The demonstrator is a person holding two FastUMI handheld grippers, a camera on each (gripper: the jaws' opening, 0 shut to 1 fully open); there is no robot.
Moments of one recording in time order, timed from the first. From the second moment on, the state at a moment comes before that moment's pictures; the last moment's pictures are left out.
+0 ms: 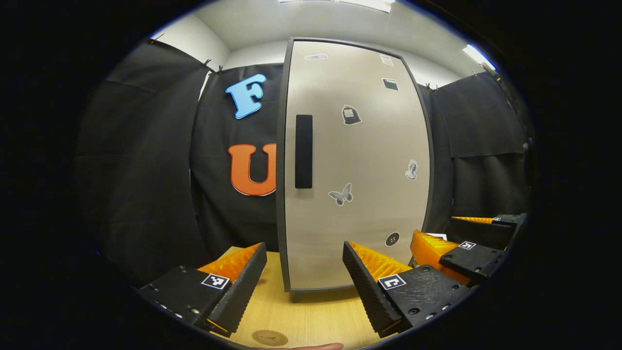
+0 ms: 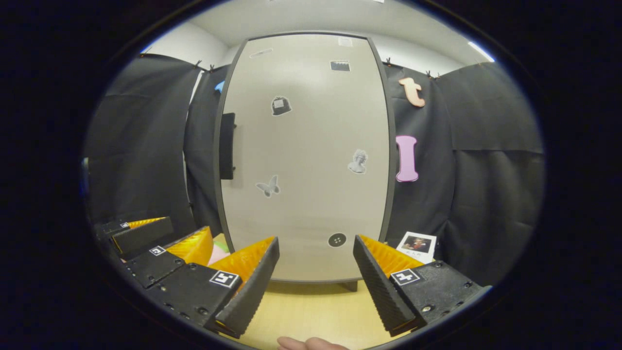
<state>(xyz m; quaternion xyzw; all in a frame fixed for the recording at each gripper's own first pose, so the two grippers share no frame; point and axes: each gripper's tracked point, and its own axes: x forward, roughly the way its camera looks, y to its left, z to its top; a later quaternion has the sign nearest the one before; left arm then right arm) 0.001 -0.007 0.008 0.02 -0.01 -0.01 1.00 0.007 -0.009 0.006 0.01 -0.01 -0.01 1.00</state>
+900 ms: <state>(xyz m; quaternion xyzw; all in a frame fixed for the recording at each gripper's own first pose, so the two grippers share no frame) -0.050 0.039 0.012 0.07 -0.03 0.02 1.00 0.092 0.085 0.066 -0.06 -0.06 0.09 0.99</state>
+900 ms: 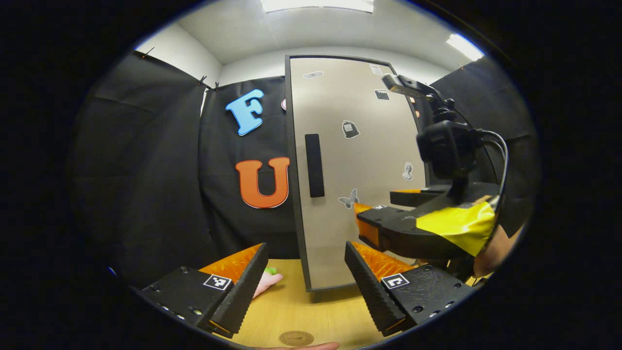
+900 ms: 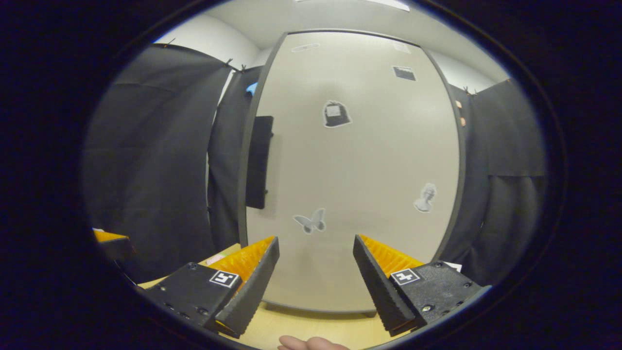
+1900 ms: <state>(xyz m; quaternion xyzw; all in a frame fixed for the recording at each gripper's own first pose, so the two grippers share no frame) -0.087 0.117 -0.025 0.04 0.03 0.13 0.99 0.146 0.161 0.135 -0.11 -0.12 0.15 0.98</state>
